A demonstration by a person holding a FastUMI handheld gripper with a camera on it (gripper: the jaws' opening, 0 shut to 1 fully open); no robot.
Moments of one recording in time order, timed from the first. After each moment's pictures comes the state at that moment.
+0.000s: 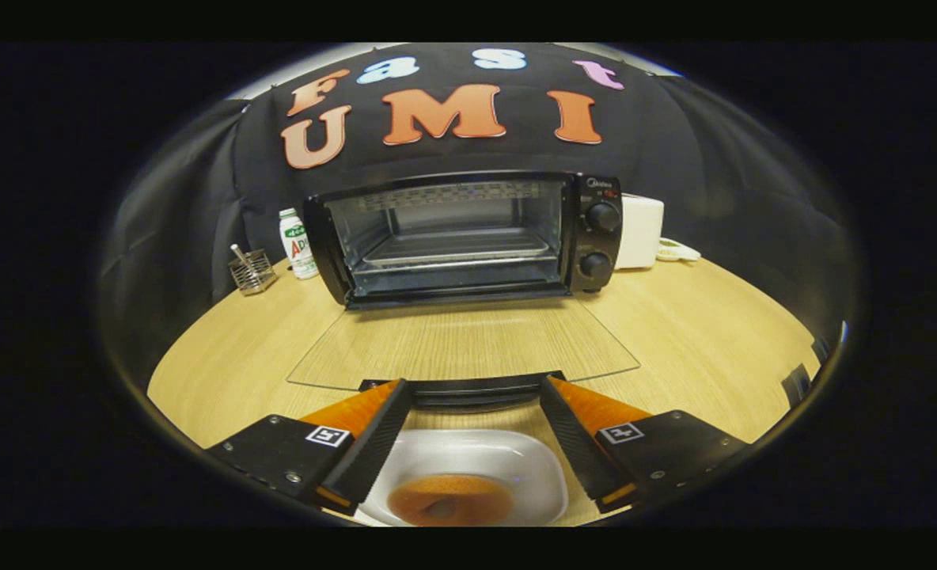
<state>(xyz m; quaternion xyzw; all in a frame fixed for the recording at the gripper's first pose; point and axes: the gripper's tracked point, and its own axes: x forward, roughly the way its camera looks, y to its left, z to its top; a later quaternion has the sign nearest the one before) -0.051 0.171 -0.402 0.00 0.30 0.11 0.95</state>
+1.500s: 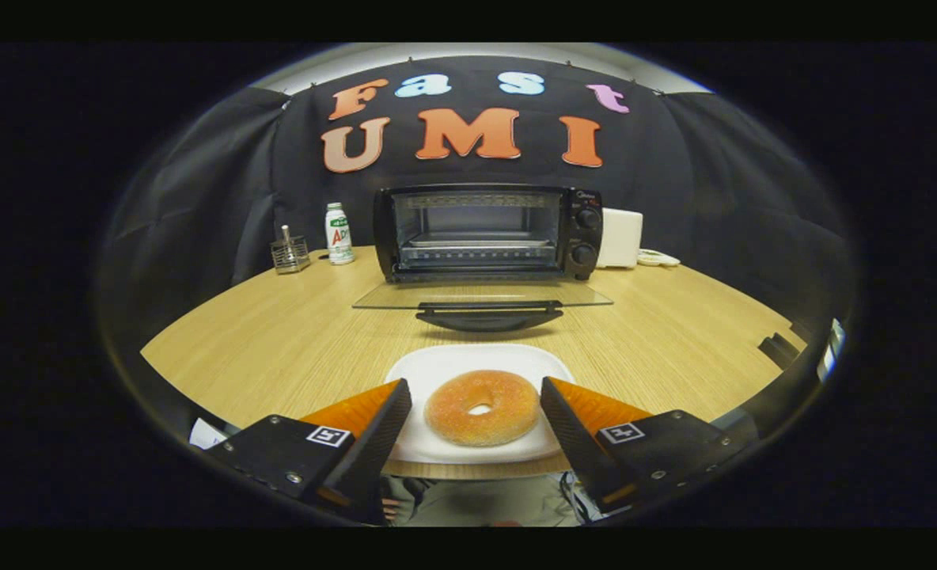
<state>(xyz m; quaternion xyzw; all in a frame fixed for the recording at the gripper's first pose) -0.154 0.164 -0.413 -0.03 0.24 0.11 0.96</state>
